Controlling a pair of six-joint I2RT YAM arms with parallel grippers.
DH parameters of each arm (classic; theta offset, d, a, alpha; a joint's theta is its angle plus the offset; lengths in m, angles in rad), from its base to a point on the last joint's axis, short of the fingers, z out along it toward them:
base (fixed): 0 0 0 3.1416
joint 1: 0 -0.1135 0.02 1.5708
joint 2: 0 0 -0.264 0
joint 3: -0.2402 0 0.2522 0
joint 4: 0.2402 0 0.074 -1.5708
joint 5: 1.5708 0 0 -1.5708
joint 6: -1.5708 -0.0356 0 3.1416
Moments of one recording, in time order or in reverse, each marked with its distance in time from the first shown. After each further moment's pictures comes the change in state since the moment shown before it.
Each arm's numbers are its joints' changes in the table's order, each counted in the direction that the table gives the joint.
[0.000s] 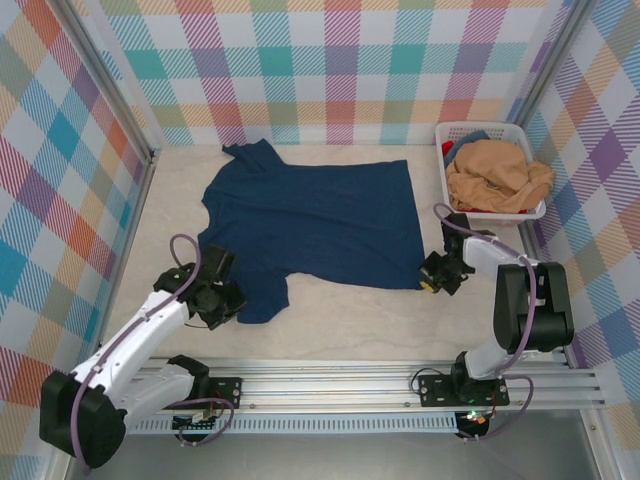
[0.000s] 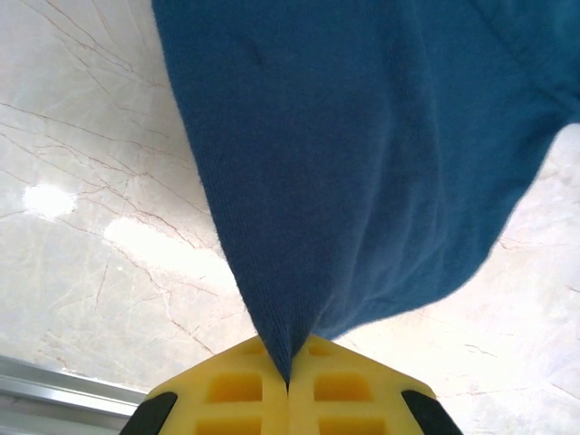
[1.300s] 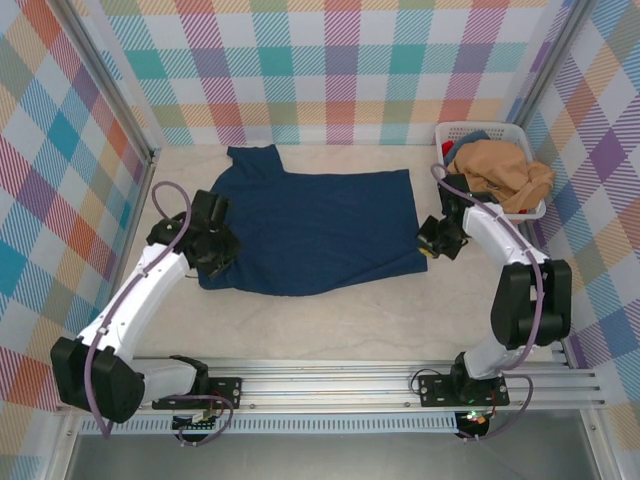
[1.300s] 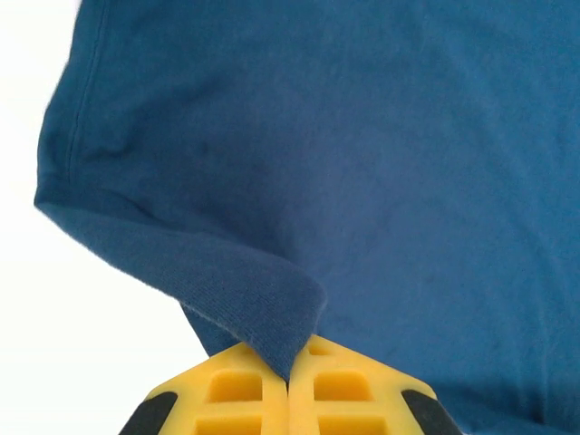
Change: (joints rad) left arm -0.120 0.275 -0.429 0.021 -0.116 0.025; right arm -0.039 0.052 -0.390 0.248 0.049 0.077
